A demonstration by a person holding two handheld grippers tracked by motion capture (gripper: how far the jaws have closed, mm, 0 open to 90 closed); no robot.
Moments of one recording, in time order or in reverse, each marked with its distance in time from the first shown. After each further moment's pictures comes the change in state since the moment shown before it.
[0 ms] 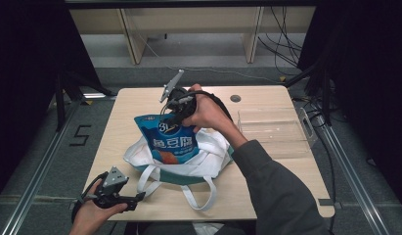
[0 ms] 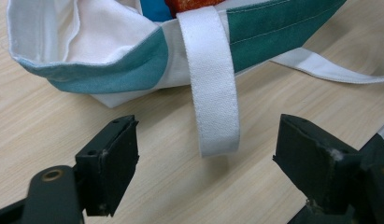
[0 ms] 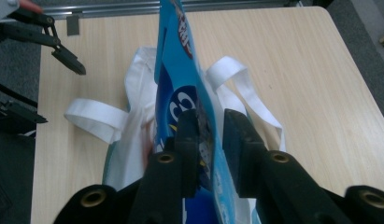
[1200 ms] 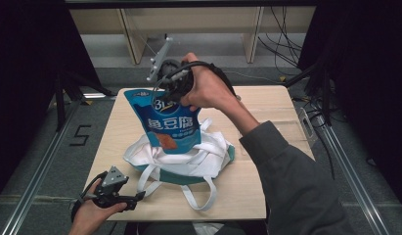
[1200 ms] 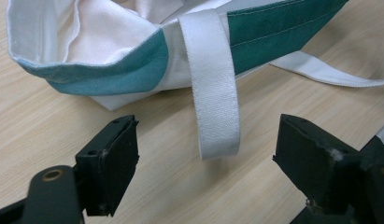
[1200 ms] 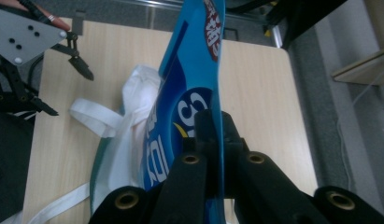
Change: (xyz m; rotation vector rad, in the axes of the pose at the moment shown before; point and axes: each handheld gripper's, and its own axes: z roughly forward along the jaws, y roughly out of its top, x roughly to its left) left arm 0.002 0.000 0.000 -0.008 -0.002 -0.003; right arm 0.017 0.055 -0.089 0.029 -0.117 -0.180
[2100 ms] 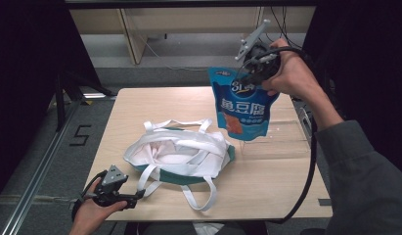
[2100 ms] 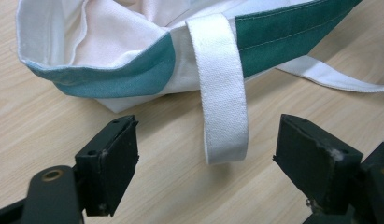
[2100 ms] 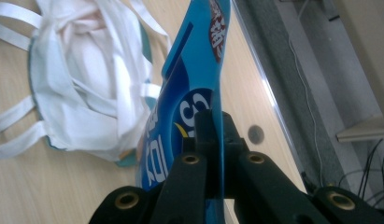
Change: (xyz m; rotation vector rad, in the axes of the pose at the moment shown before) left arm 0.003 0.002 0.000 0.001 0.012 0.007; right arm -0.049 -0.142 -0.089 0.153 -0.178 0.224
